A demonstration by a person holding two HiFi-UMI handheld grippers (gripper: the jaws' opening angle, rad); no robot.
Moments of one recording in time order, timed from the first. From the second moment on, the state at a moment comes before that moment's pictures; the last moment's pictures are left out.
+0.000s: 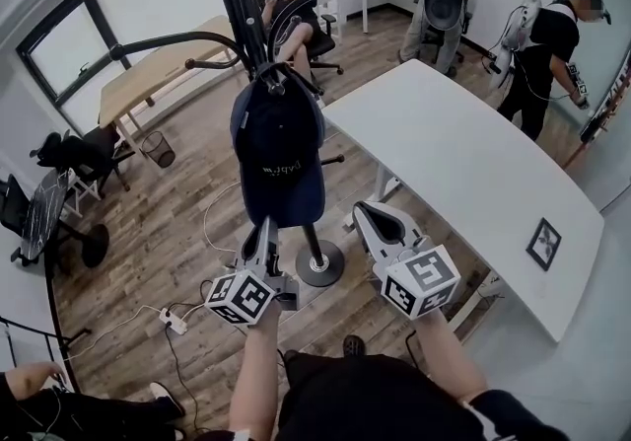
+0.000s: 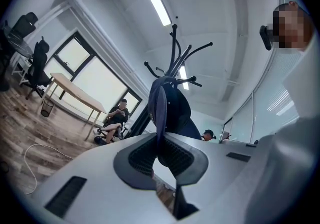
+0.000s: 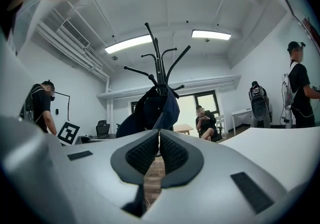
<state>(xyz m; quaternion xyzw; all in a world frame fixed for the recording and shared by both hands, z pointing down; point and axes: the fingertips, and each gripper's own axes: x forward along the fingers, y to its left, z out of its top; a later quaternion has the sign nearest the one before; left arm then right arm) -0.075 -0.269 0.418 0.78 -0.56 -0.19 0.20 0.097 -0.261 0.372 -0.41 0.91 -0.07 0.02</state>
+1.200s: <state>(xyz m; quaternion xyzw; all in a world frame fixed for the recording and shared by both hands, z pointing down) -0.067 -0.285 0.445 0.78 -0.59 -0.12 0.18 0.115 -0.261 0.375 -0.42 0.90 -0.08 0.02</state>
